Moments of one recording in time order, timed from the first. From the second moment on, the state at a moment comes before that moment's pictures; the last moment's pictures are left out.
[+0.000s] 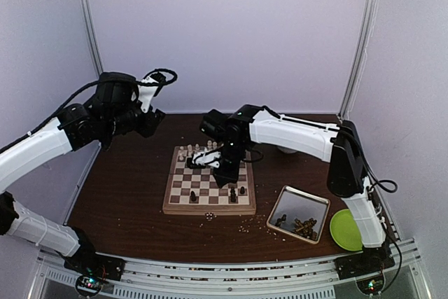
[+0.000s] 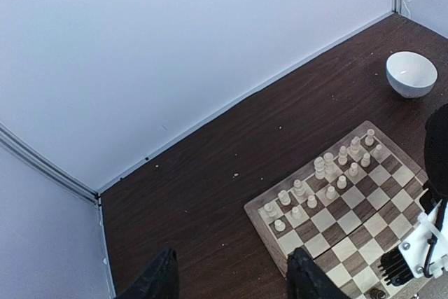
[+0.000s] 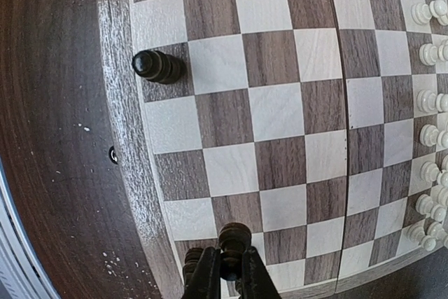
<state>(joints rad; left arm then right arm) -0.73 1.24 1.22 -0.45 -0.40 0.16 0.95 2.29 2.14 -1.15 -0.11 -0.48</state>
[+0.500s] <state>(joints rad) -0.73 1.24 1.22 -0.45 -0.40 0.16 0.95 2.35 2.14 -1.16 -0.12 -0.48</state>
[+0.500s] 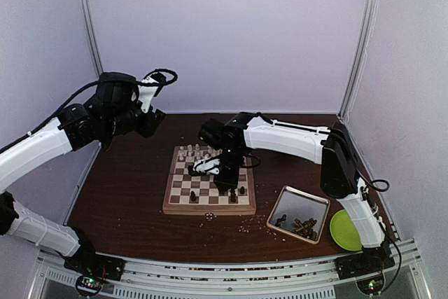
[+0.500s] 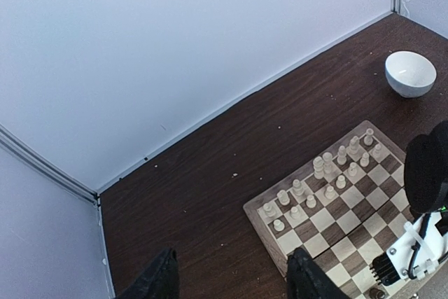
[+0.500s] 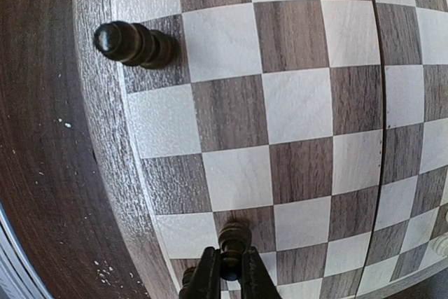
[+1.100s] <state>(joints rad) -0.73 1.24 1.22 -0.45 -0.39 0.16 0.95 2.36 2.14 -1.16 -0.10 -0.48</state>
